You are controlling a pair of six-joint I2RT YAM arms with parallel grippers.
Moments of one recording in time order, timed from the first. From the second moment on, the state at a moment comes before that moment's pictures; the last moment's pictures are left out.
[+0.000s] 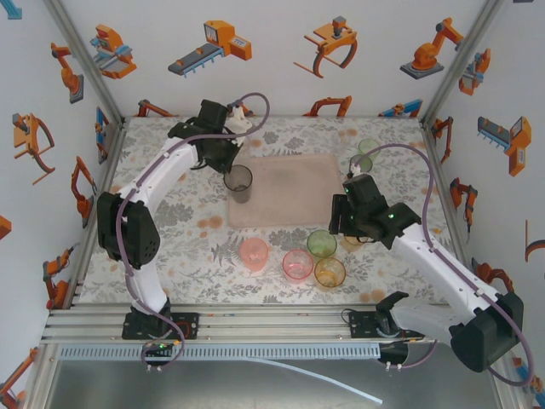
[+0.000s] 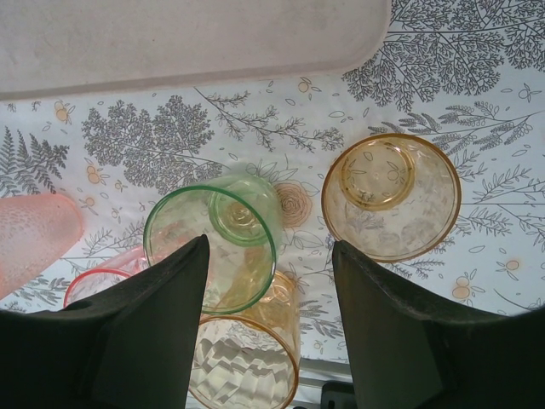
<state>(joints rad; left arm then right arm) -0.46 1.86 1.72 -0.83 0.09 0.28 0.55 1.07 0.91 -0.79 0.12 0.51</state>
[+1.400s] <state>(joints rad) -0.43 1.94 1.82 -0.86 0.11 0.27 0.55 1.07 0.91 -0.79 0.12 0.51</state>
